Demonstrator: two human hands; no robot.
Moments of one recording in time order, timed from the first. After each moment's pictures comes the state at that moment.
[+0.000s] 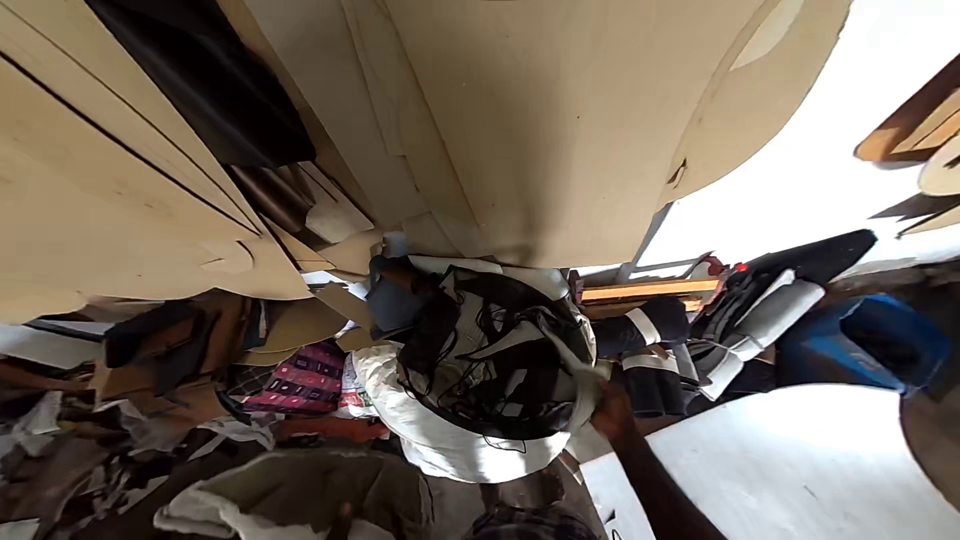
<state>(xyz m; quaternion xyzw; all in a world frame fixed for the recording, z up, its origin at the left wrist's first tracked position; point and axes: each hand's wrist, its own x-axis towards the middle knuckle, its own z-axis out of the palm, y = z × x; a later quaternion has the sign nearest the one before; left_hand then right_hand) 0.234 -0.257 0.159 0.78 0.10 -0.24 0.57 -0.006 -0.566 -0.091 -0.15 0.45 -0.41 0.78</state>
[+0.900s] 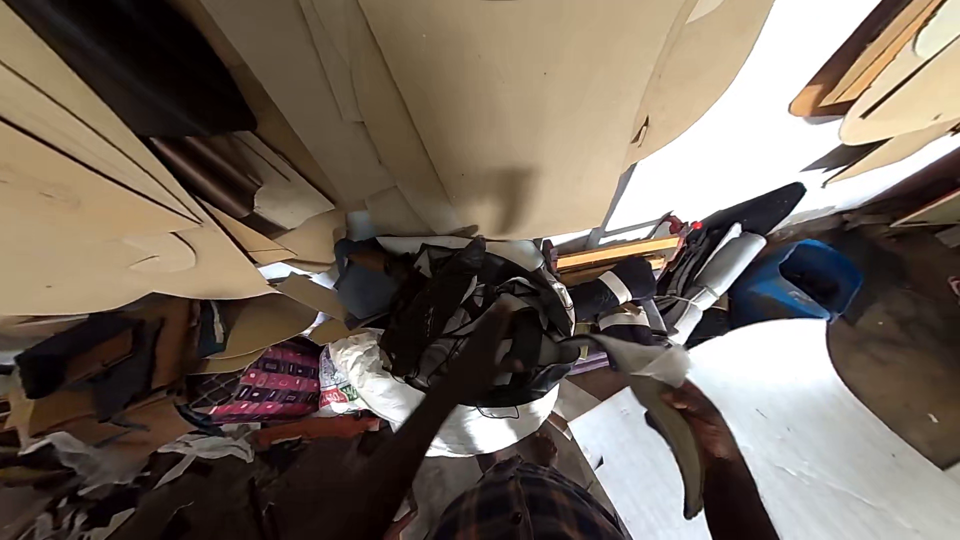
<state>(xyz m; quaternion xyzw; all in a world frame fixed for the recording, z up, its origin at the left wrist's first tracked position) 0.257 -0.468 0.036 0.62 -0.70 -0.26 0.22 -0.121 -0.475 0.046 -0.27 0.40 -0.43 0.77</state>
